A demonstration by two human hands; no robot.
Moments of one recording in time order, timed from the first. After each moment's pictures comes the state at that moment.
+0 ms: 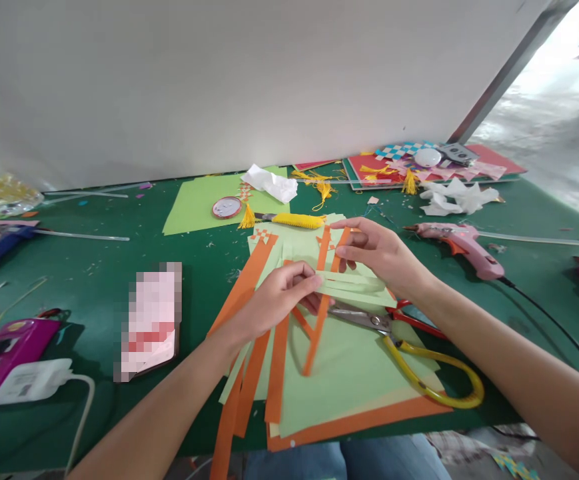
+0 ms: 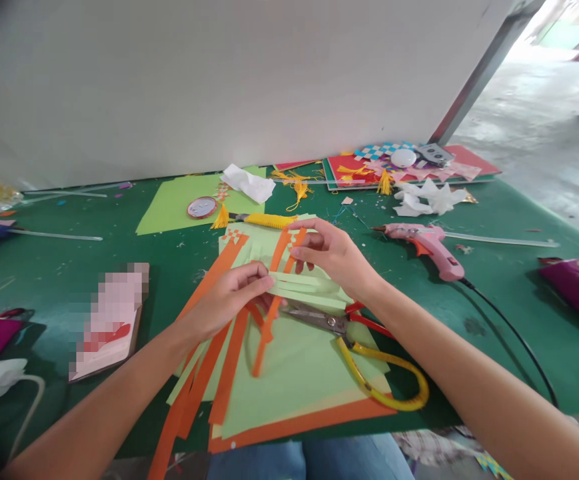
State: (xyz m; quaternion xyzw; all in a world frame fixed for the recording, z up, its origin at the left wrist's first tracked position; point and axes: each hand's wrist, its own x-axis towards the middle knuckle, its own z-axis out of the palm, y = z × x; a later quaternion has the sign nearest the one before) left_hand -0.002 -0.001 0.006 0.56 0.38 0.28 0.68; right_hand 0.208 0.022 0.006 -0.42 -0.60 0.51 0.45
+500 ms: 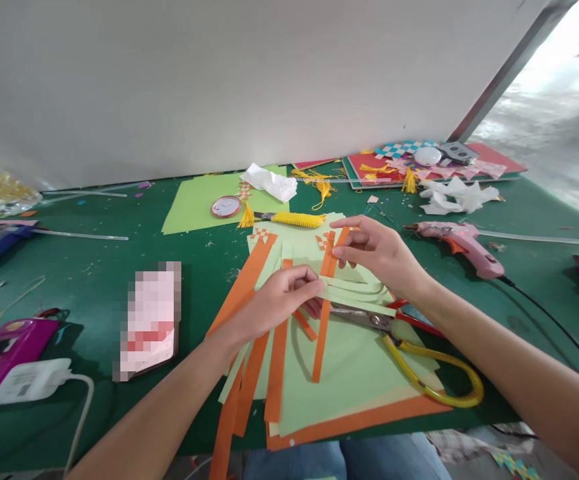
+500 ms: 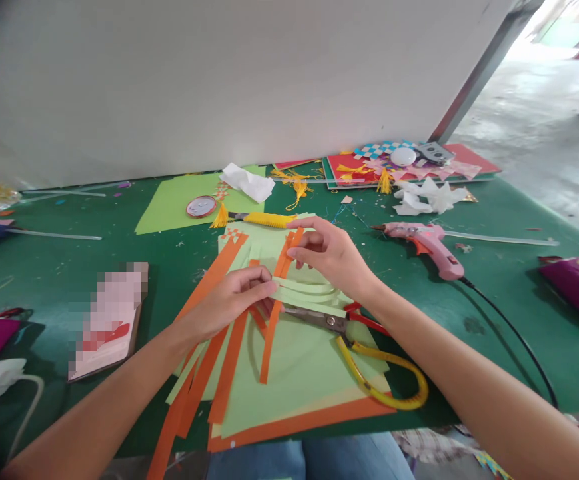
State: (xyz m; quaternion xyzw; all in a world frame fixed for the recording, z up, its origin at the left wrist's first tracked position) left_hand -0.001 -0.002 0.006 0.57 0.39 0.24 0.69; right_hand 0.205 0.019 0.010 -0.44 -0.61 0.47 0.45
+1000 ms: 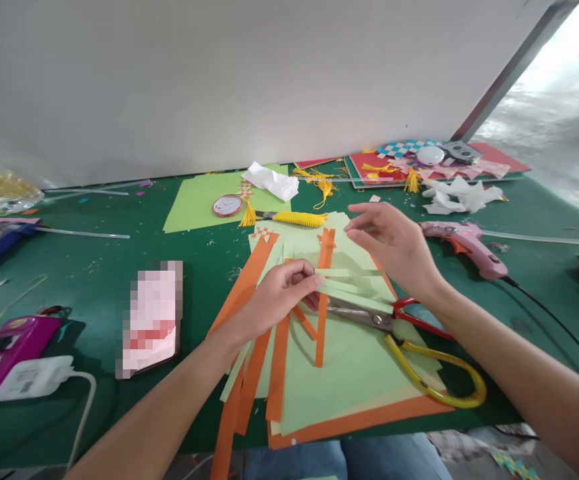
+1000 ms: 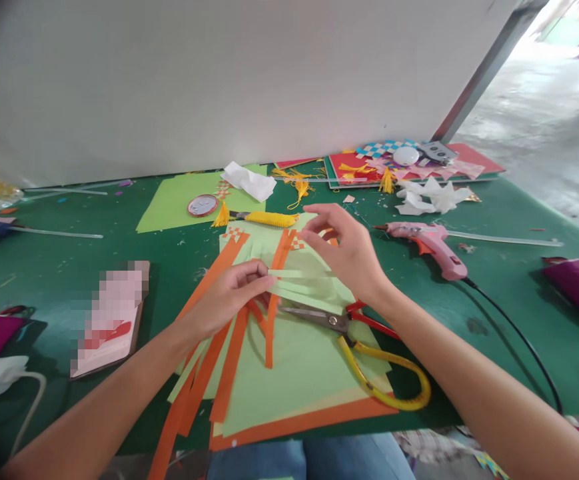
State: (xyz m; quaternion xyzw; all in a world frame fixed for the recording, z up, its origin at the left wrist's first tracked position) left_hand -0.001 -0.001 0.007 0.57 0.39 0.30 0.66; right_hand 0.210 0.018 0.014 -0.49 -0.67 0.27 0.49
